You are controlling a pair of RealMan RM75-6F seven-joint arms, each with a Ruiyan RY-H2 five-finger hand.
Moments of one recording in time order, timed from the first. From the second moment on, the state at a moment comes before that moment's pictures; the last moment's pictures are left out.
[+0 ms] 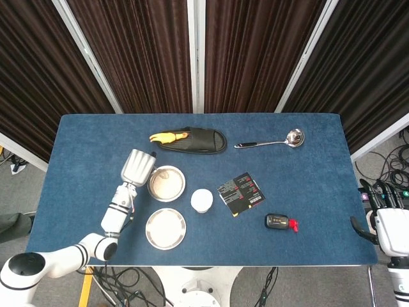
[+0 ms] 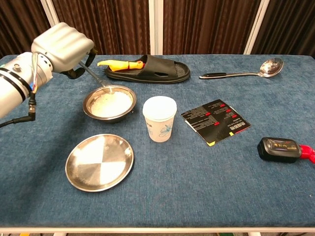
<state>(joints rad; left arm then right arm) -0.79 -1.82 -0.18 -1.01 1.22 1.15 0.81 0.07 -1.04 0.07 -1.65 -1.53 1.52 0.06</state>
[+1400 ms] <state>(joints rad) -0.75 -1.95 -0.13 -0.87 1.34 1.19 0.91 0.07 -1.04 0.07 -1.64 -1.52 1.51 0.07</state>
